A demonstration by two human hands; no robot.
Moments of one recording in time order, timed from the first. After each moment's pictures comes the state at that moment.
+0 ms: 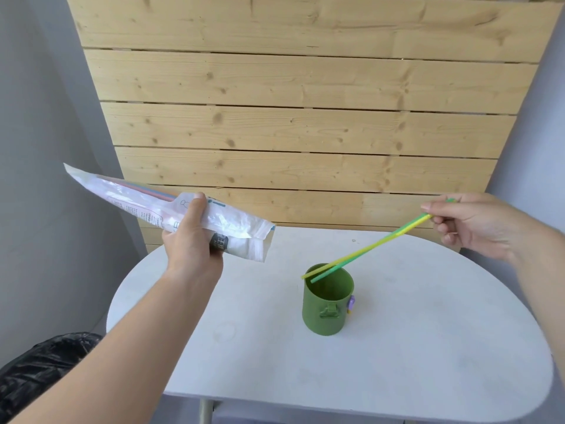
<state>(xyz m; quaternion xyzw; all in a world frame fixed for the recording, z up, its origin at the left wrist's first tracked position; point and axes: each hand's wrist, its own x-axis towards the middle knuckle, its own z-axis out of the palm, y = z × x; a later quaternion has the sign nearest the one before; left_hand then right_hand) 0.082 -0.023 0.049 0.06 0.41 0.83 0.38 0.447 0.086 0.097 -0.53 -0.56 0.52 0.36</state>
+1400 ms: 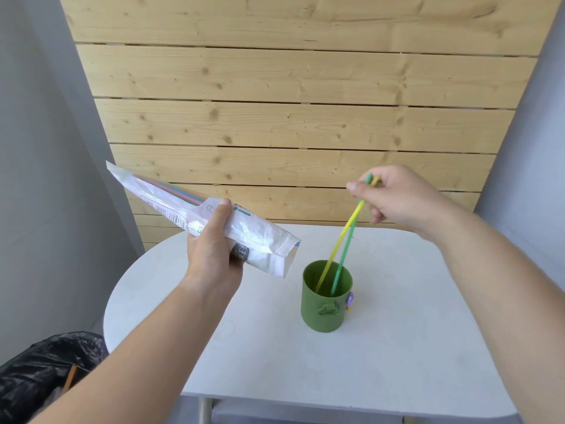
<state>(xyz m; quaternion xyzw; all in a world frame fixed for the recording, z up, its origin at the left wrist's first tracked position) 0.114 -0.028 0.041 0.12 0.40 0.78 0.46 0.350 0.070 0.110 -0.49 -0.74 0.32 0.33</state>
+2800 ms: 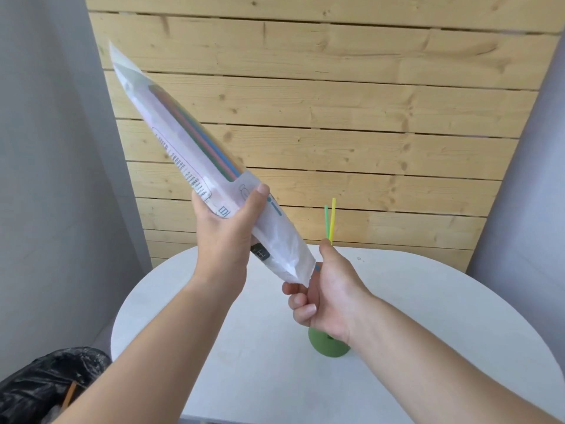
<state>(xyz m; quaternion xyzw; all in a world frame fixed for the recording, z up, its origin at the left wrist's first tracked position) 0.112 -0.037 0.088 0.38 0.38 0.78 0.31 0.255 -0.016 0.065 -0.46 -0.30 0.78 0.29</state>
